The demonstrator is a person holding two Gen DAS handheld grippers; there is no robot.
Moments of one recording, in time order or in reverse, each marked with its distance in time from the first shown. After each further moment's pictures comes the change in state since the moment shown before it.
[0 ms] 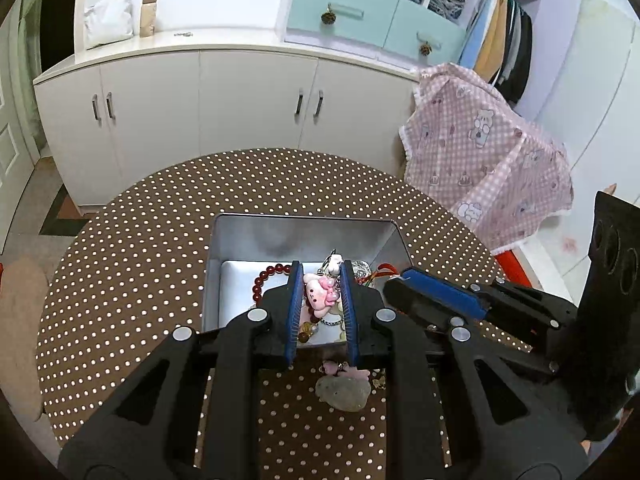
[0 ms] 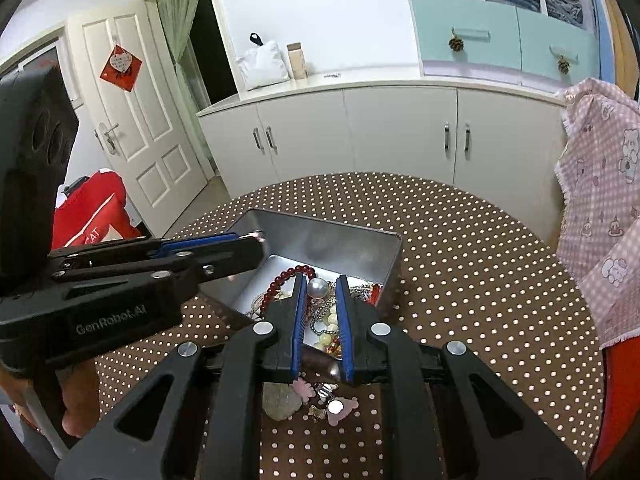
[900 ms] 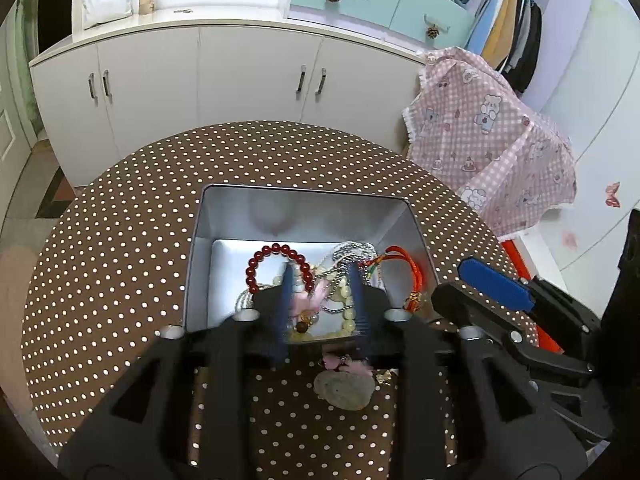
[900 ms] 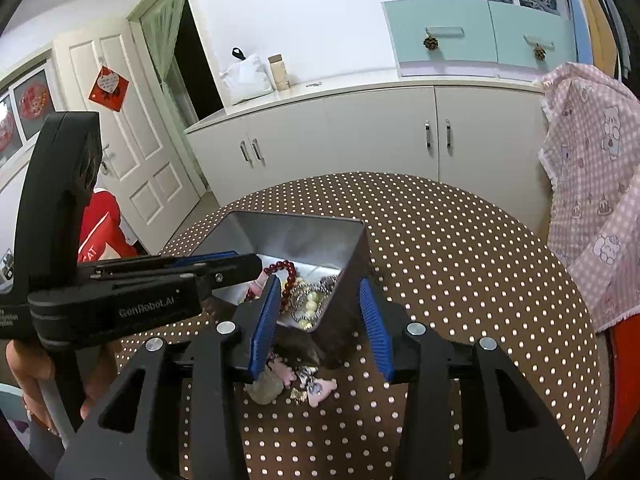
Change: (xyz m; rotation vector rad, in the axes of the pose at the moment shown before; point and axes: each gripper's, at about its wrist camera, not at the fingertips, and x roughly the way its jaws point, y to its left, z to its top) left arm 0.019 0.002 -0.004 -0.029 0.065 -0.019; right arm -0.024 -0.019 -0.015 0.071 -0.045 -0.019
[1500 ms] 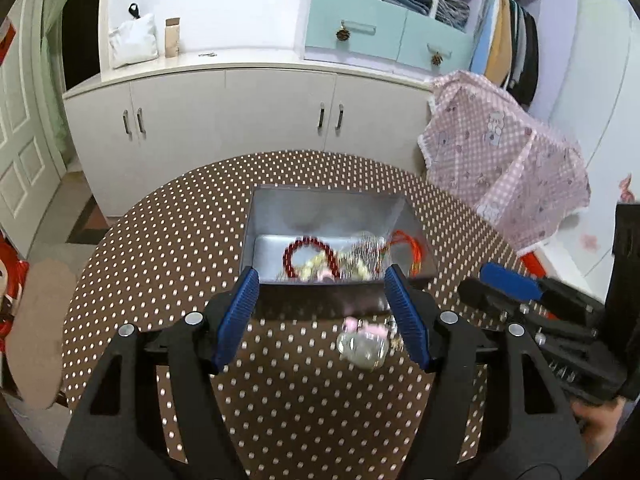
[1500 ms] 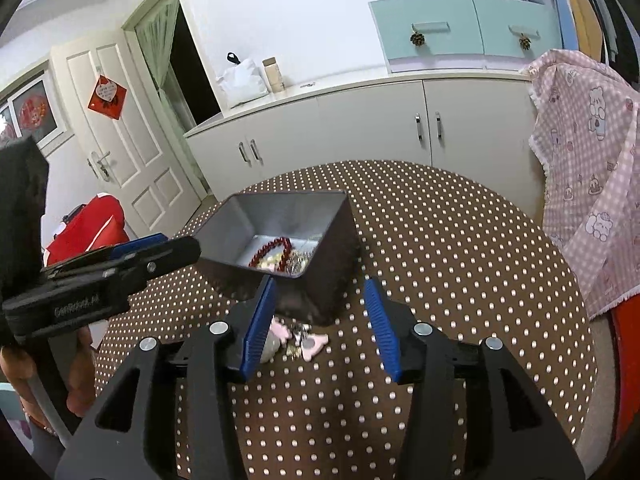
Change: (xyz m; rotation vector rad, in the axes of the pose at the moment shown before) left arm -0.053 -0.013 -0.044 0.062 -0.143 0.131; right arm -0.026 -0.007 -0.025 0.034 -0.001 0.002
